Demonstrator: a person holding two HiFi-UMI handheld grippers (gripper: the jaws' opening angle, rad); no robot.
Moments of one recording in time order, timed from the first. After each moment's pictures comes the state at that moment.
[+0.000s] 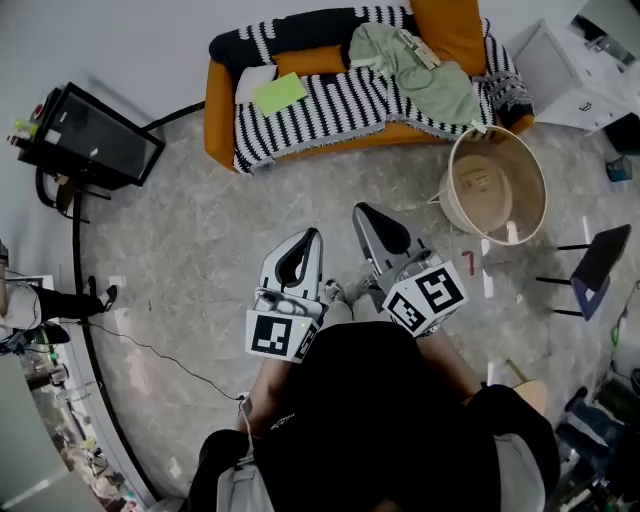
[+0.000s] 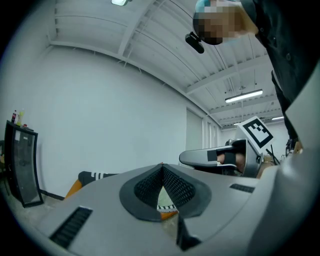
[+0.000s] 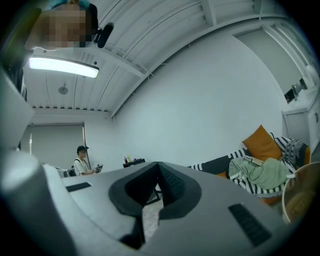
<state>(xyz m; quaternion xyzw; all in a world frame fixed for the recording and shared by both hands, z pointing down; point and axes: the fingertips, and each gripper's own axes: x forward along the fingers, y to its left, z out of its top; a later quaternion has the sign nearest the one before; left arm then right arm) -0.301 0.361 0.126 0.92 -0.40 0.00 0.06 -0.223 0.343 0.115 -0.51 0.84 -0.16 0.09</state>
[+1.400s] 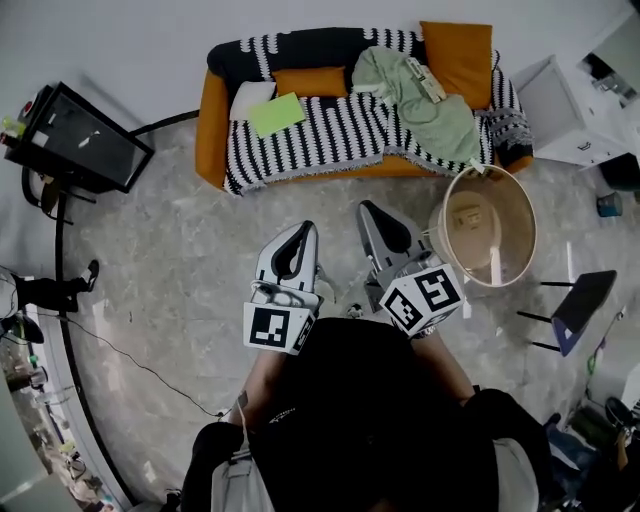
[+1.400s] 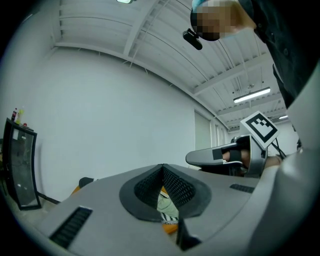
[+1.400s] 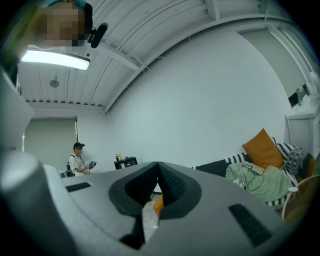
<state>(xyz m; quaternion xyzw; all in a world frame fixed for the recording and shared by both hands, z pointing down) -0.283 0.221 0.135 0.90 -0.43 -0.02 0.05 -0.193 0.207 0.123 -0.53 0.83 -0.16 0.06</state>
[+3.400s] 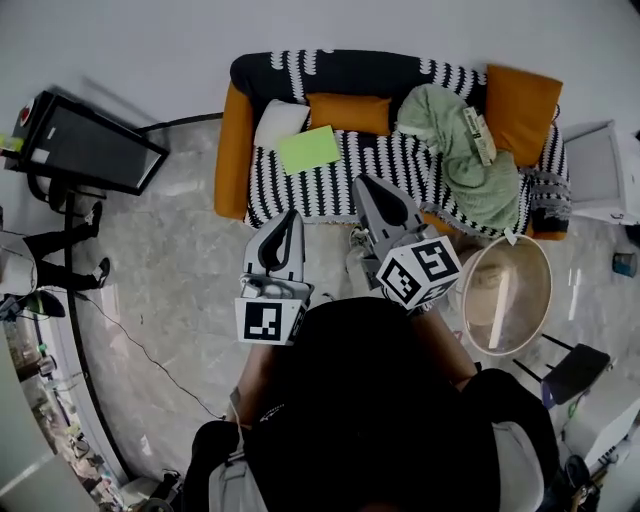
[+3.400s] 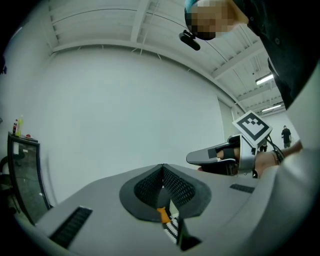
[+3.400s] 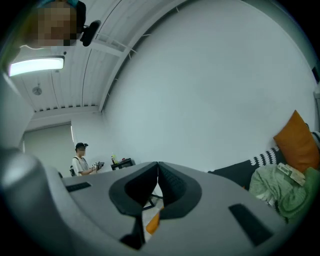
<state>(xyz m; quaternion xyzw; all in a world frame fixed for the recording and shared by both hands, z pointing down) -0.328 -0.123 0.145 0.86 -0.51 0.01 0.03 -0.224 -0.168 0.155 -0.47 0.86 -0.21 0.06</state>
